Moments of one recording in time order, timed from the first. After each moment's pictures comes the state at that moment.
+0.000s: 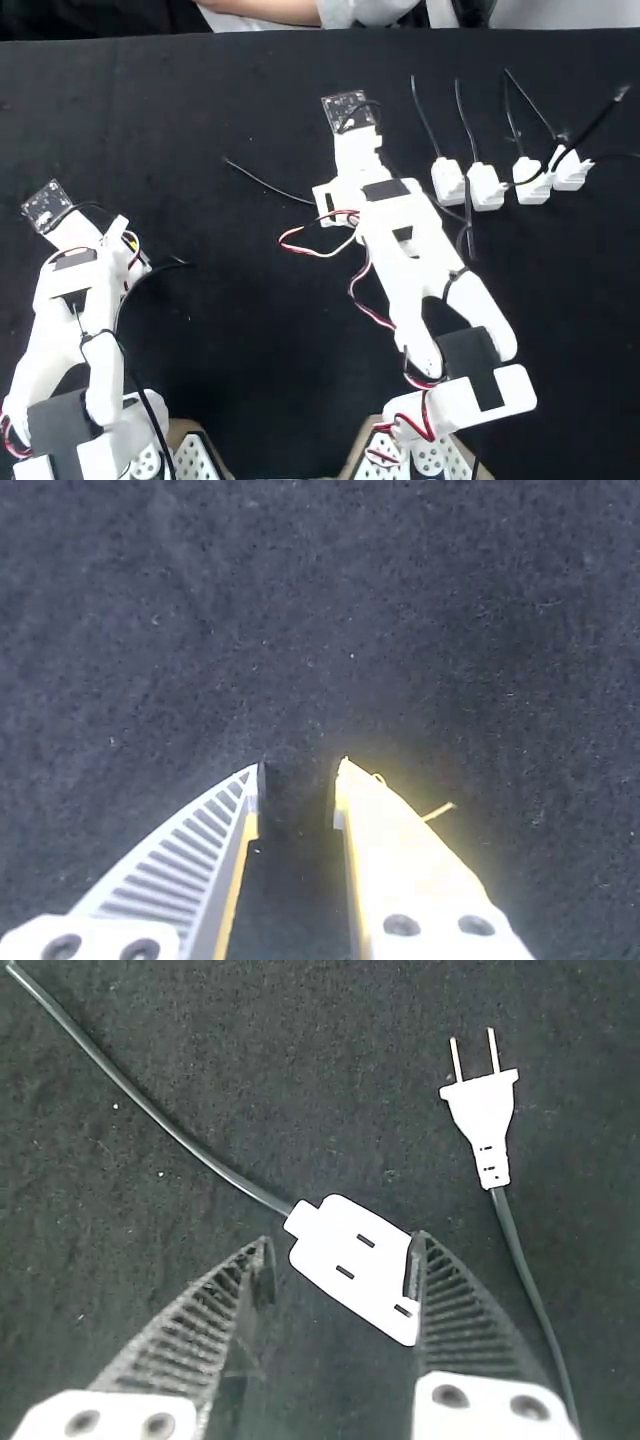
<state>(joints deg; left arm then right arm) -22.9 -19.5 56.7 36.3 23.2 -13.9 0.8 29.1 39.4 2.6</state>
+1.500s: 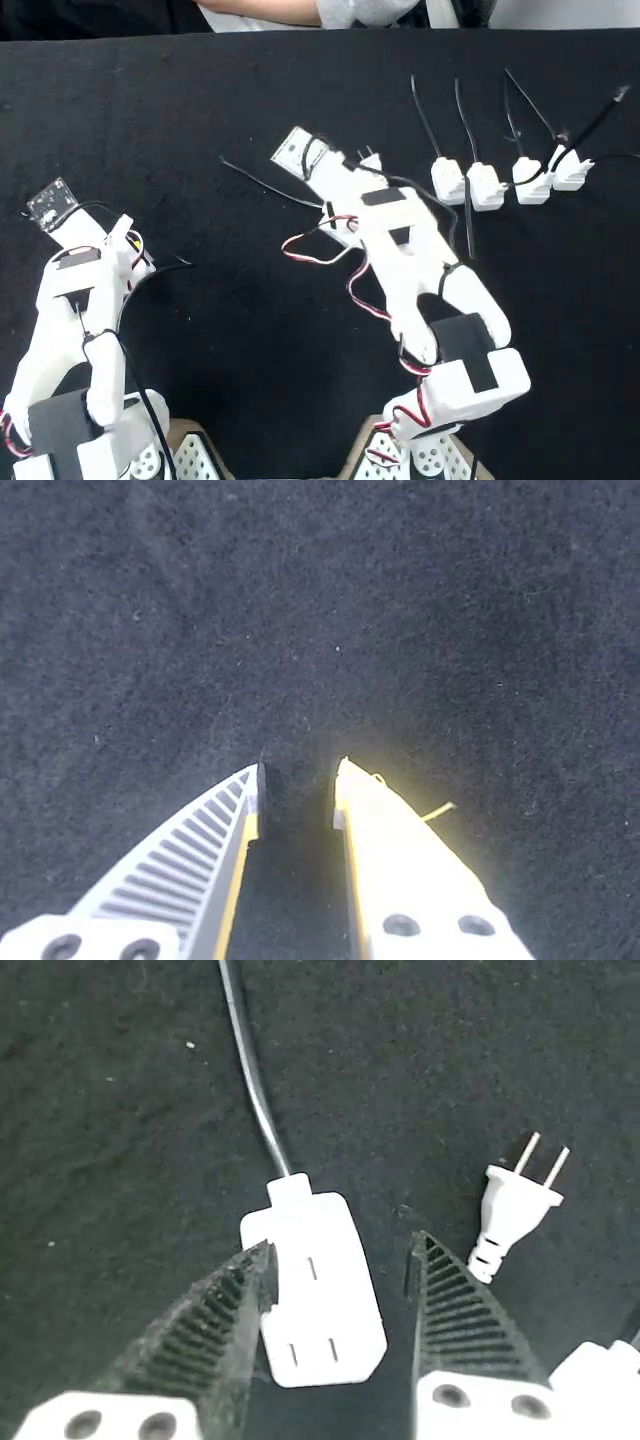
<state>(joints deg) -21.8 -19.5 56.7 36.3 23.2 -13.4 5.7 31.8 34.5 43.1</state>
